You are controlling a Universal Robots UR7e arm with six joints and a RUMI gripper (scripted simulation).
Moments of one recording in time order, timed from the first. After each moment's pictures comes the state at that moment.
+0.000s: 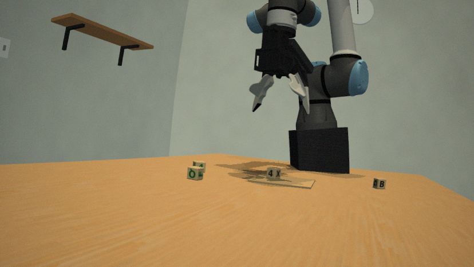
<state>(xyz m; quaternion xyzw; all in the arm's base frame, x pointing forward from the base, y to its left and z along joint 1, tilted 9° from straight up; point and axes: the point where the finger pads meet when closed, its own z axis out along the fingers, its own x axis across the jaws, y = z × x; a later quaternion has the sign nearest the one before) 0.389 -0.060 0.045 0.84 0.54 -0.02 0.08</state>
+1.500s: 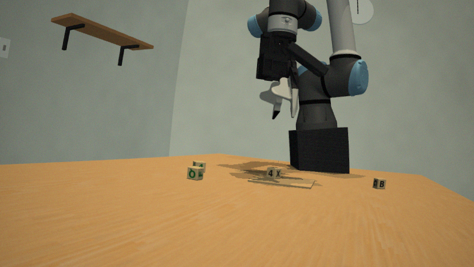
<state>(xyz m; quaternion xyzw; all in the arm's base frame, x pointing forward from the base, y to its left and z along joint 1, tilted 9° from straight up) 0.392 -0.052 0.031 0.97 0.23 0.01 0.08</state>
